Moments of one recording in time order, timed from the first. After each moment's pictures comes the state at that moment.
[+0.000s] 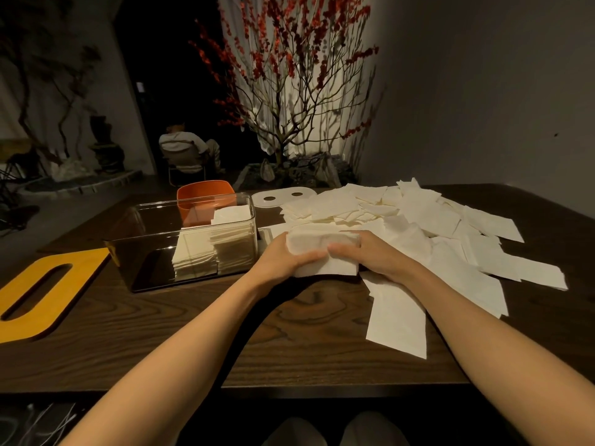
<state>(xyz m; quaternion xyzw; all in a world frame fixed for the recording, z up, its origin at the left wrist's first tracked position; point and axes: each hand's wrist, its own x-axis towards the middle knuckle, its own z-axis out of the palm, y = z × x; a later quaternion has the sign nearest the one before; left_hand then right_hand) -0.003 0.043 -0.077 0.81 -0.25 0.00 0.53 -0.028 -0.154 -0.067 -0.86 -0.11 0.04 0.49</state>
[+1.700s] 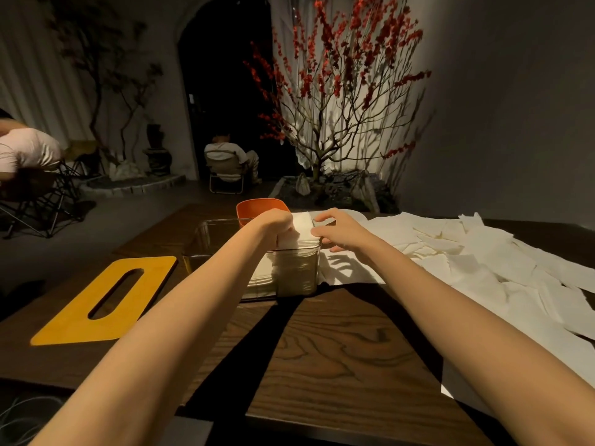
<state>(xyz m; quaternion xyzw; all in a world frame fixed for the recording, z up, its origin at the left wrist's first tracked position) 0.040 0.127 0.026 0.86 0.14 -0.05 0.49 0.031 -0.014 0.007 -0.86 -0.09 0.02 0.49</state>
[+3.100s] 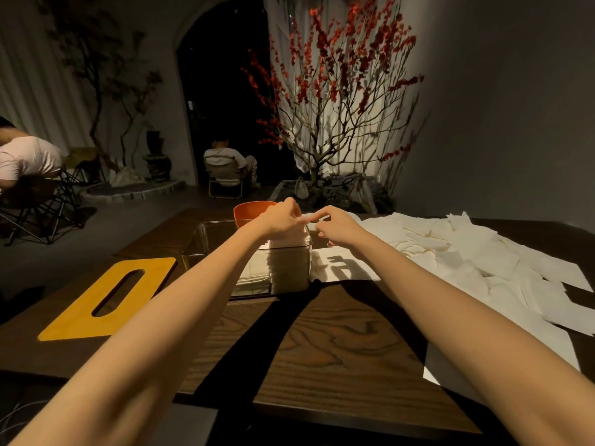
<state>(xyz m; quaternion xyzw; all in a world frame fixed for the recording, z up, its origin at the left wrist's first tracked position) 0.034 0.123 0.031 0.96 -0.13 0.06 0.25 0.024 -0.019 0.013 -0.88 -0.09 -0.04 0.46</state>
